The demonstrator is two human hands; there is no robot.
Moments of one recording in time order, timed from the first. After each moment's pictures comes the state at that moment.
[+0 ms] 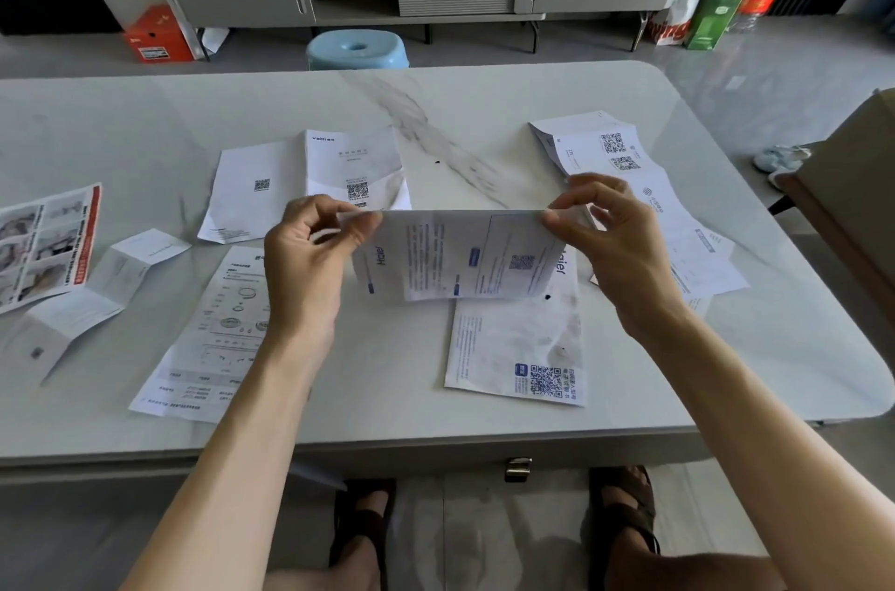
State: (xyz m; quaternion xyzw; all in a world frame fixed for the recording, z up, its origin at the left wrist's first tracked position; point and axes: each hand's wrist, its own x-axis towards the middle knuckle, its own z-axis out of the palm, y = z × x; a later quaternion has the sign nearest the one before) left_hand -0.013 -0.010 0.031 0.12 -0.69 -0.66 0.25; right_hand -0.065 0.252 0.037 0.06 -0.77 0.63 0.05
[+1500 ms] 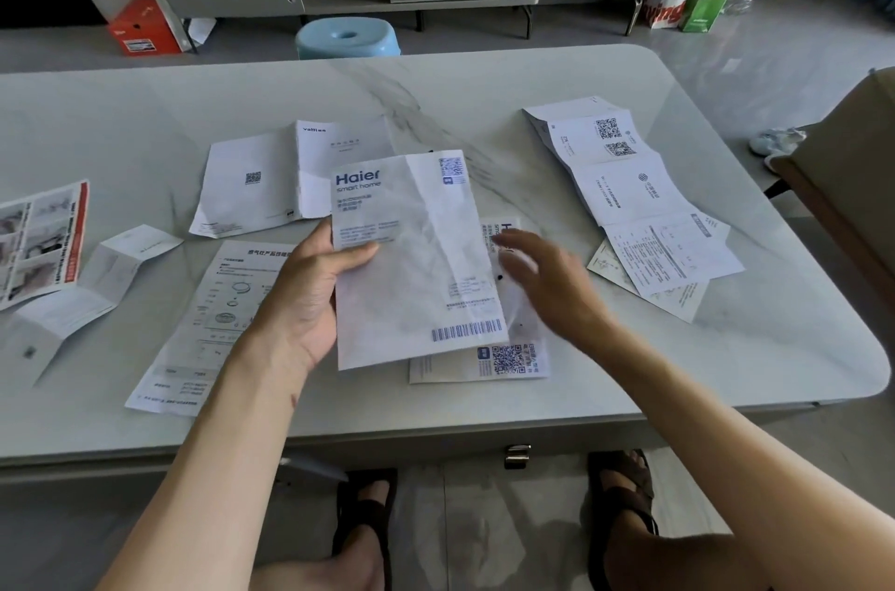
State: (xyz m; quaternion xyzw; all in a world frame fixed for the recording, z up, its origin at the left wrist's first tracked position) left_hand -0.006 -0.014 0.025 0.16 -0.55 -0.82 -0.03; right_hand -0.059 0.226 -0.020 0.12 -0.90 0.42 -0.07
